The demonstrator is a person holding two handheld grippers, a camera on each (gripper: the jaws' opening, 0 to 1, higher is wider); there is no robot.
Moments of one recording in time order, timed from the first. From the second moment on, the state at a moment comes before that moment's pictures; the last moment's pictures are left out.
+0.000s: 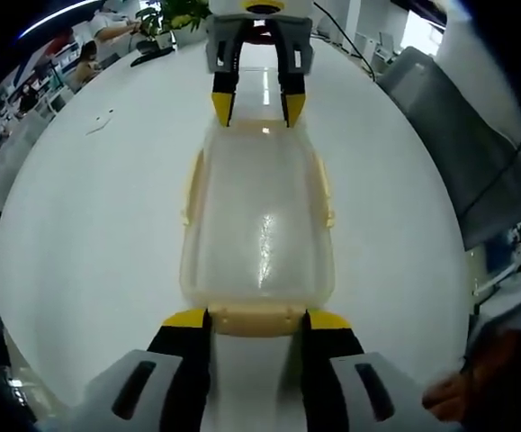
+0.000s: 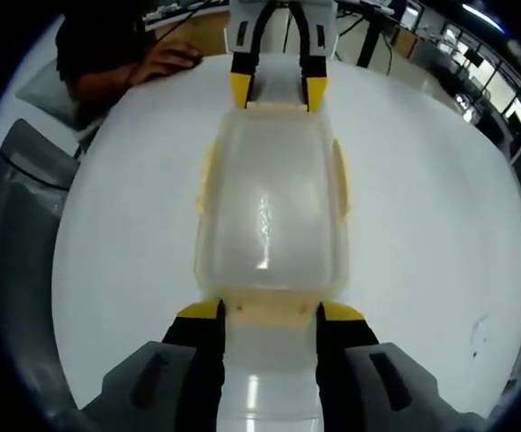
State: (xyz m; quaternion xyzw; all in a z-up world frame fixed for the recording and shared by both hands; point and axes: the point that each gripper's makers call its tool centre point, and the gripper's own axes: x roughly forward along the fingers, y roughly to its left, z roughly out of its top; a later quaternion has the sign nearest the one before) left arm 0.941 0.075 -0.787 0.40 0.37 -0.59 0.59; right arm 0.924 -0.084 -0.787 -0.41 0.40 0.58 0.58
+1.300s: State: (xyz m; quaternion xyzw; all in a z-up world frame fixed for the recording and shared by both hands) left arm 0.895 0.022 -0.672 0.42 0.39 -0.57 0.59; right arm 0.892 -0.133 -0.686 -0.41 0.40 0.60 0.56
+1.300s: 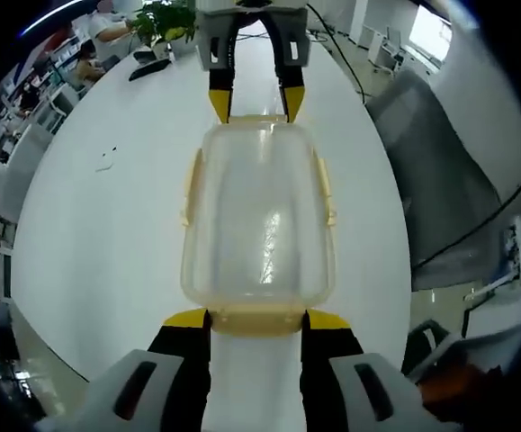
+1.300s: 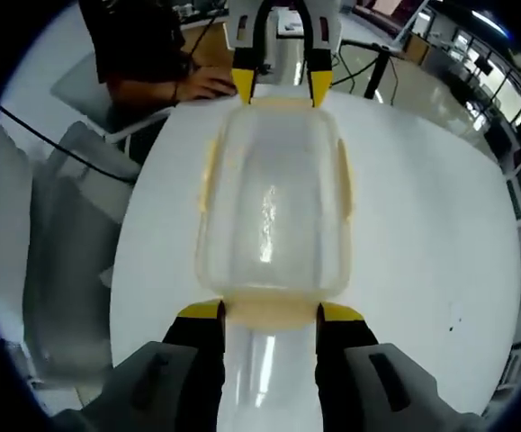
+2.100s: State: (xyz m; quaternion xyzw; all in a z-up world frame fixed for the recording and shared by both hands) left arm 0.917 -0.077 -0.681 0.43 0.37 -0.59 0.58; right arm 0.893 -0.240 -0.690 -0.39 0.42 0.59 0.58
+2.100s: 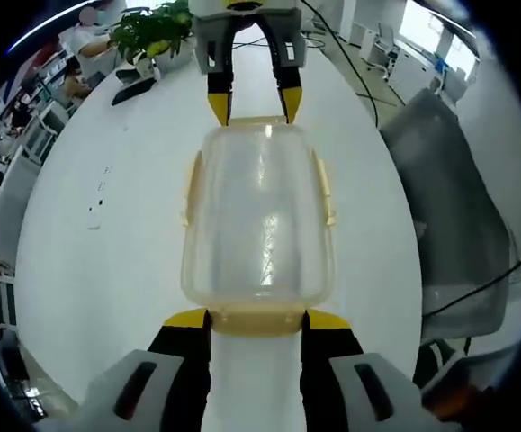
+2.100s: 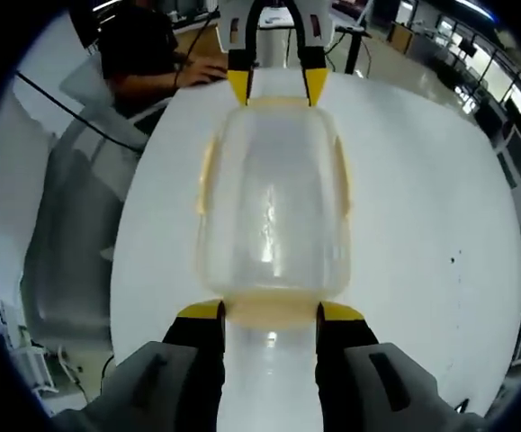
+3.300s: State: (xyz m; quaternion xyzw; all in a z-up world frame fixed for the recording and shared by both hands) left arm 0.921 -0.155 -0.709 0.42 0.35 -0.60 0.59; right arm 0.901 -0.313 -0.716 -0.40 0.45 0.56 0.56
